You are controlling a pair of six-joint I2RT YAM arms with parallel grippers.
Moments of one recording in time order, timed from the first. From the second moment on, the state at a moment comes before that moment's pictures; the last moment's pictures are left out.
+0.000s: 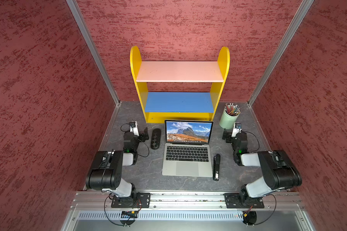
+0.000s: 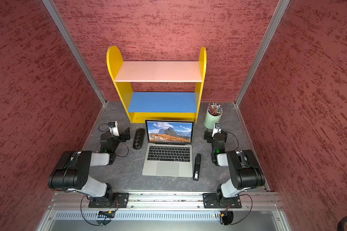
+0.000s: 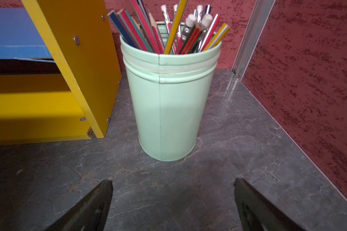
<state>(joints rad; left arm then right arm) 0.03 1.53 0.36 0.89 0.05 -0.09 0.06 1.55 0.37 0.89 0.20 0.05</state>
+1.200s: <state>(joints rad) -0.09 1.04 0.45 0.48 -0.17 -0.22 0.06 1.10 0.75 0.17 0.06 0.34</state>
